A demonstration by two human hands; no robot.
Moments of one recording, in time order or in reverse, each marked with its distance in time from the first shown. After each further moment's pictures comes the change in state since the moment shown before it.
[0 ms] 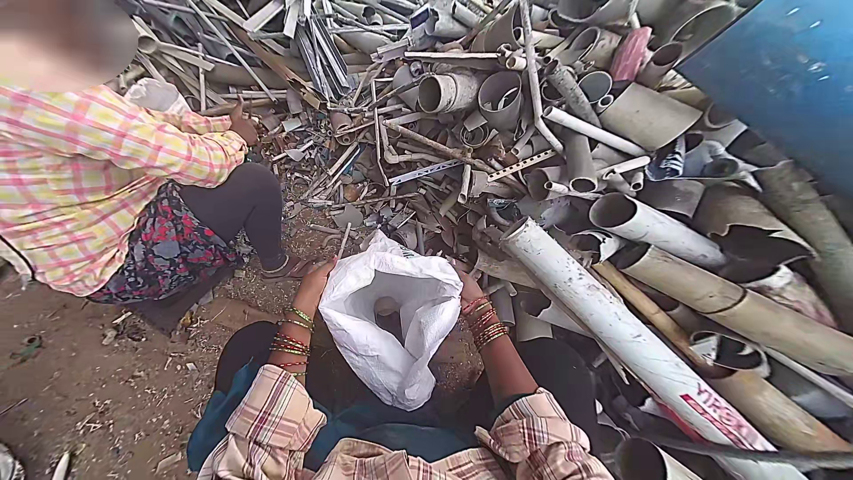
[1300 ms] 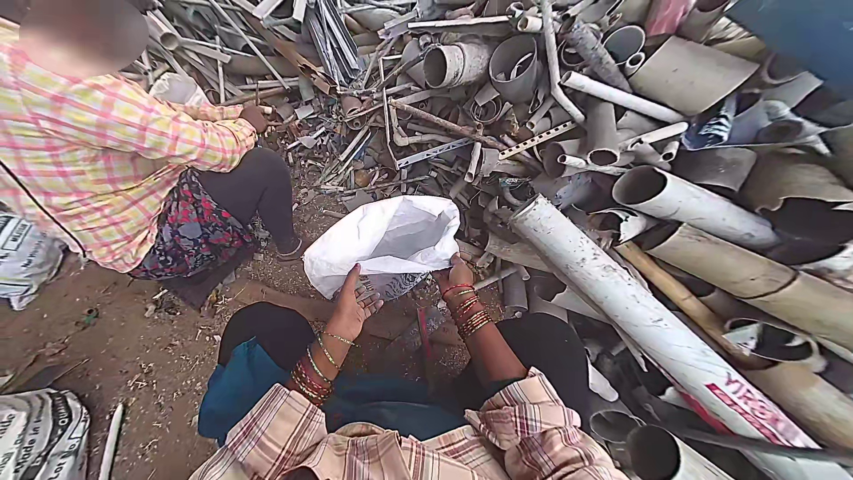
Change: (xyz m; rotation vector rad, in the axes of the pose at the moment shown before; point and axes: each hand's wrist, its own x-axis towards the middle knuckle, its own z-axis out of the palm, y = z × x) left_hand -0.114 0.004 0.063 -0.437 0.127 -0.434; right_hand -0.013 0.015 0.025 0.300 0.269 0.094
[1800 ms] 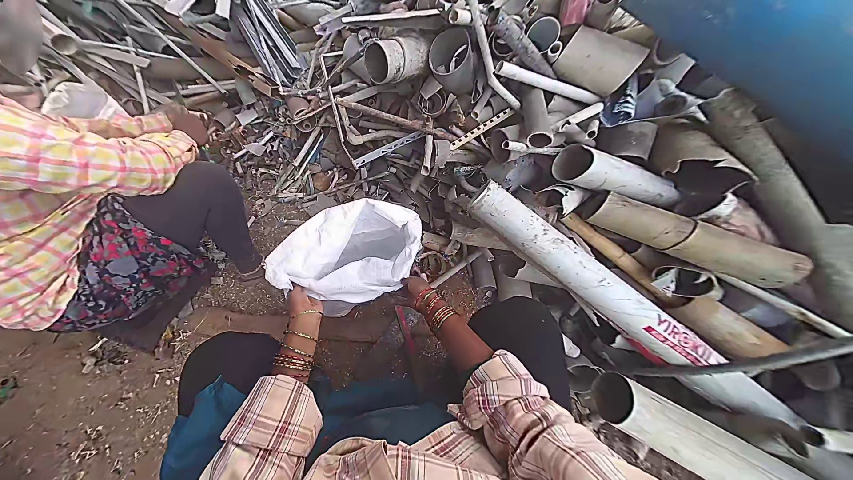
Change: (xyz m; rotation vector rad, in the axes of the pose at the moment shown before) left_hand 0.101 -0.008 -0.007 -0.393 0.132 0.370; right_hand 0.045 0.046 -0.041 -0.563 -0.071 0.263
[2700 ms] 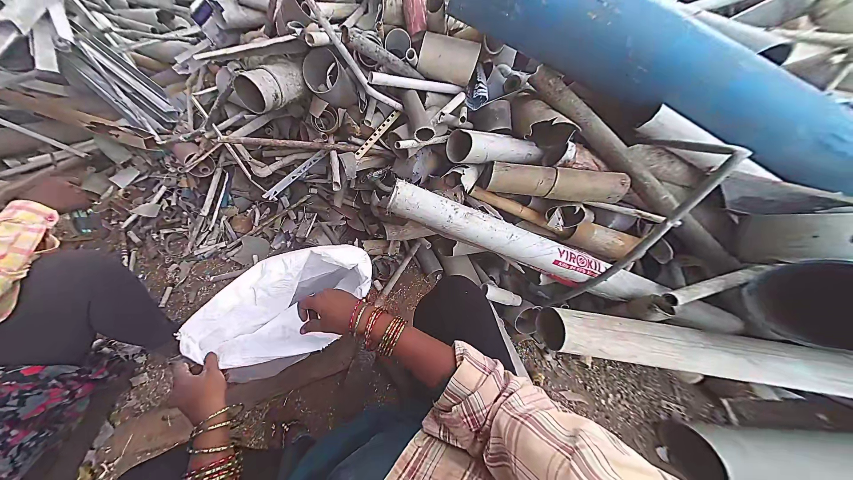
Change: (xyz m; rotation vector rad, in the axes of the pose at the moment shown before) left_hand 0.012 0.054 -0.038 1.328 -0.065 0.482; right_hand -0.118 -0.061 0.016 -1.272 -0.502 -0.905
